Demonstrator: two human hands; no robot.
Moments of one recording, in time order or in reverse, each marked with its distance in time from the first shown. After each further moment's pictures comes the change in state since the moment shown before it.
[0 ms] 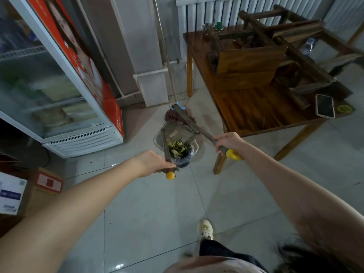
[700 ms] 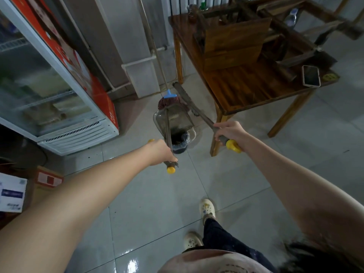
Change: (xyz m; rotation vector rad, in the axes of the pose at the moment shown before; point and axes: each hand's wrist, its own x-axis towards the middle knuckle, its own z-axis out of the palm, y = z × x) left_hand -0.010 0.064 0.000 -0.491 -0.128 -0.345; right_hand -0.069 0.053 0.007 0.073 0.094 -0.050
